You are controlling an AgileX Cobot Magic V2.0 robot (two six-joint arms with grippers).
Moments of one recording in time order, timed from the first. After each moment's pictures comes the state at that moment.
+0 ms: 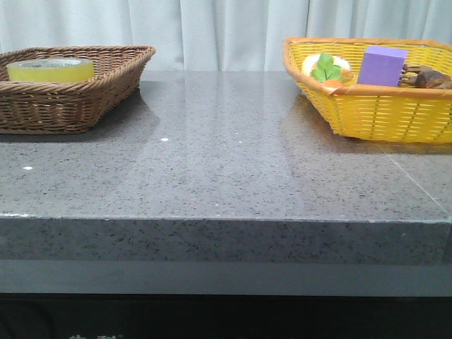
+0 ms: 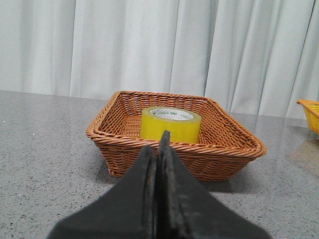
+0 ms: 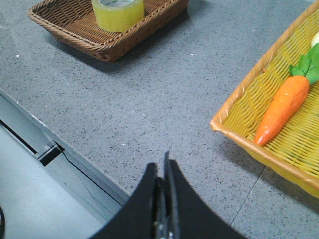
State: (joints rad) left arm -0.08 0.00 0.00 -0.06 -0.06 -0.01; right arm 0.54 0.68 -0.78 0.16 0.61 -0.08
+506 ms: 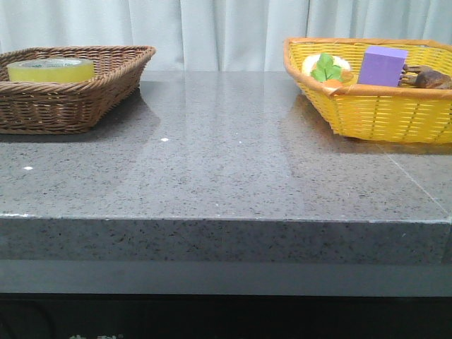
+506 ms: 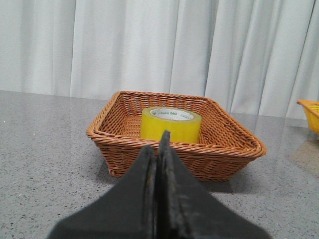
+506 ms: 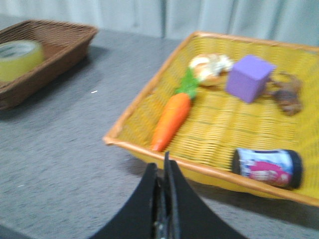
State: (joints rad) left arm -0.08 0.00 0.00 -0.06 -0.06 -0.01; right arm 0.21 0.40 -0.55 0.12 0.43 -0.08
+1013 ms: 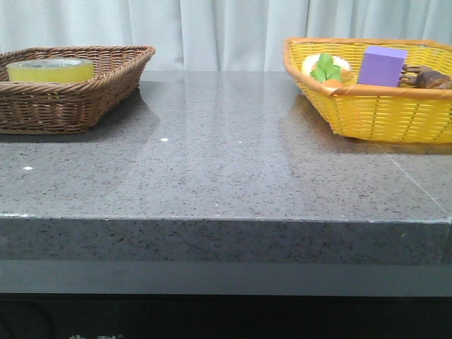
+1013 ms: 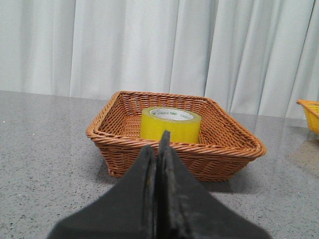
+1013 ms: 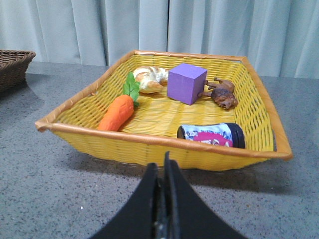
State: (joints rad) left arm -0.08 0.00 0.00 -0.06 -0.06 -0.01; right arm 0.07 0.04 -0.10 0.11 0.13 -0.08
